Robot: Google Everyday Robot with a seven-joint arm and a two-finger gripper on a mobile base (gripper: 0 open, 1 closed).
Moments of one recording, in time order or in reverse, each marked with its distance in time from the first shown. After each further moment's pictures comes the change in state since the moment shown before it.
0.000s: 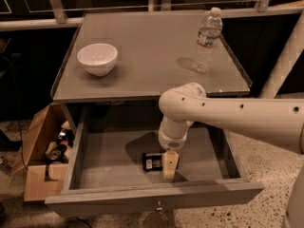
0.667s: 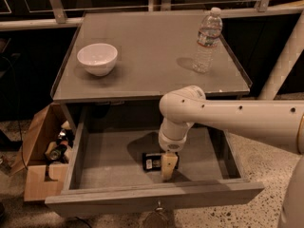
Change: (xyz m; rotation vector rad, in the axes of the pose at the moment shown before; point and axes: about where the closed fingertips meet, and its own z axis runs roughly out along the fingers) arm 0.001 0.002 0.011 -0.019 -0.007 0.011
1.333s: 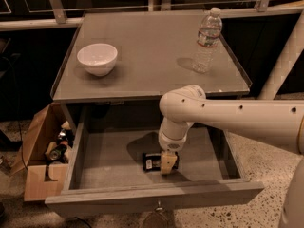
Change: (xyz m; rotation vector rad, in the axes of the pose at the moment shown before) arm 0.000 0.000 0.000 0.000 0.000 0.000
